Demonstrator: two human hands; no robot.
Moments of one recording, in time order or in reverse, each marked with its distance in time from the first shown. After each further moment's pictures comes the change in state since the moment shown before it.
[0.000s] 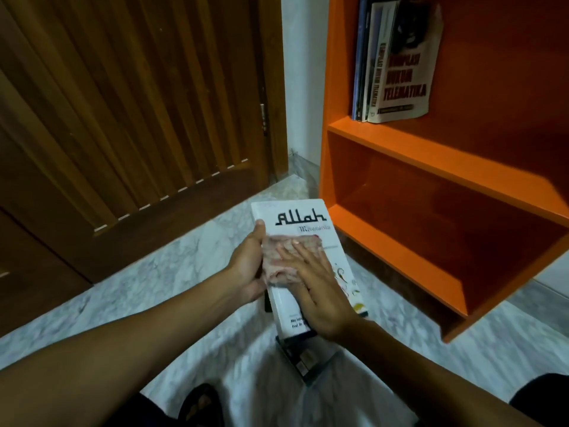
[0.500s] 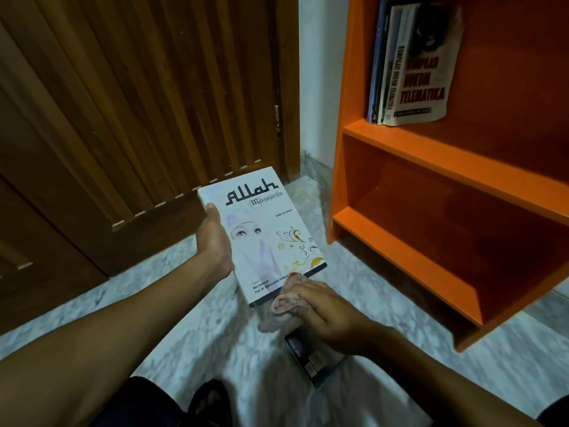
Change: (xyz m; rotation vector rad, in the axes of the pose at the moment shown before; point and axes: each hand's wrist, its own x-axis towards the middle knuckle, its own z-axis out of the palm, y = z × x) left_hand 0.009 0.048 -0.054 -0.087 0.409 0.281; right_hand -0.009 -0.006 -0.004 0.133 -0.233 -0.144
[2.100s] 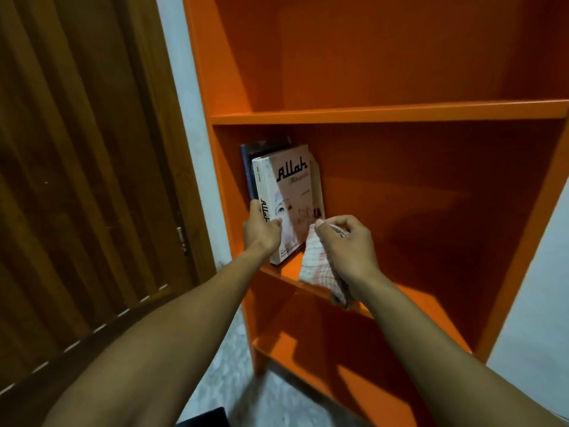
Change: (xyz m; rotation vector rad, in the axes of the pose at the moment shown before) left_hand 0.010 0.040 0.370 0.691 -0.405 0.809; right_hand 0.074 0.041 -0.309 0.178 1.058 0.442
